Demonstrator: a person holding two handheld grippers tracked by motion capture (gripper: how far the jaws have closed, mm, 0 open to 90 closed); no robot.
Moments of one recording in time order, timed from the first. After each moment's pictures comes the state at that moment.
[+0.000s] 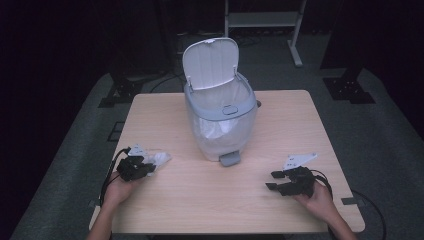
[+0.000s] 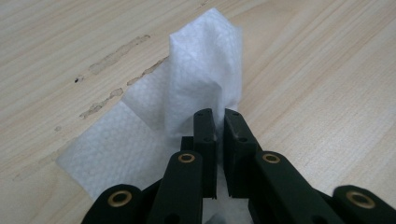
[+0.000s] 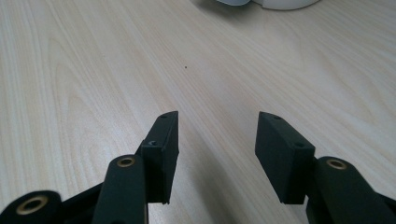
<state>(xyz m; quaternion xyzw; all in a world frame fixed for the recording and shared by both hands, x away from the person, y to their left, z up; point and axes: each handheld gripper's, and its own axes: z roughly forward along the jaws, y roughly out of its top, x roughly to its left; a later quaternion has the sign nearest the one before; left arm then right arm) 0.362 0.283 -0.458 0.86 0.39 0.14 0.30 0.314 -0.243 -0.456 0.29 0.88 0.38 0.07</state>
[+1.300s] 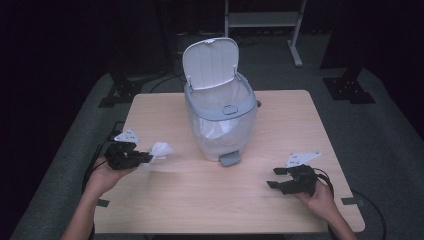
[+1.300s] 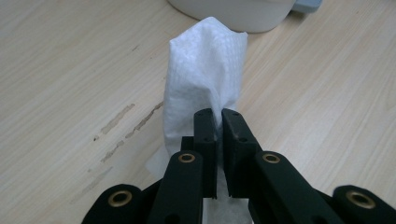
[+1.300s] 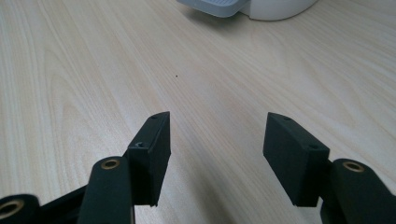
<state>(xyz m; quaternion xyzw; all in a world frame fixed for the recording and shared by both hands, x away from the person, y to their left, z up) 0.348 0.277 -0.359 0.88 0.32 0.12 0.32 0.316 -0.249 -0.453 0.29 0.87 0.39 0.08</state>
